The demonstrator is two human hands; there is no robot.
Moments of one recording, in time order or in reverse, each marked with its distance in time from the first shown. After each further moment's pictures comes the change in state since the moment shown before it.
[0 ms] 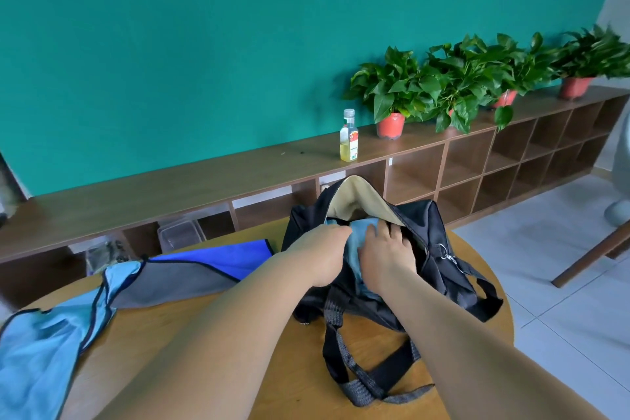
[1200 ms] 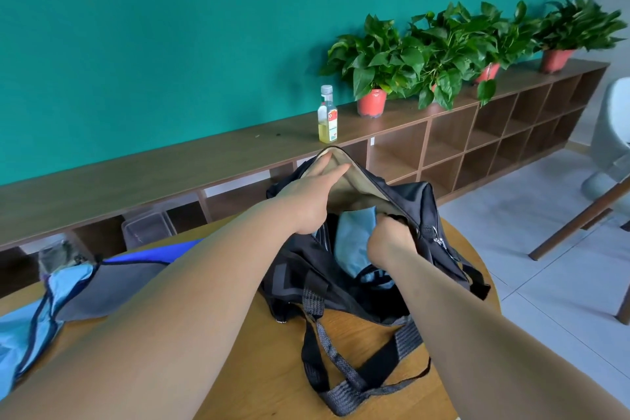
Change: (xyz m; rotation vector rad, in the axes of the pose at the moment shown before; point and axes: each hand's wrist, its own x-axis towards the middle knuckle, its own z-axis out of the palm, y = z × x) left_hand 0.073 0.001 -0.029 -0.082 0.057 0.006; right_hand 0.029 0.040 -0.003 0.325 -0.114 0.285
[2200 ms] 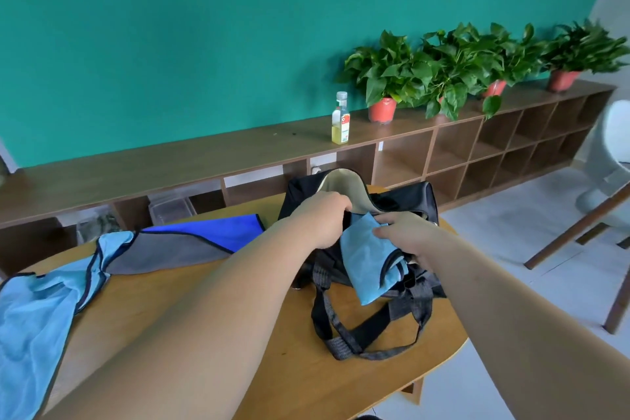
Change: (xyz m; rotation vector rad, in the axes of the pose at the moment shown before) left_hand -0.079 0.028 0.019 0.066 0.021 0.010; right_hand -0.086 0.024 -0.059 0.537 -0.303 -0.070
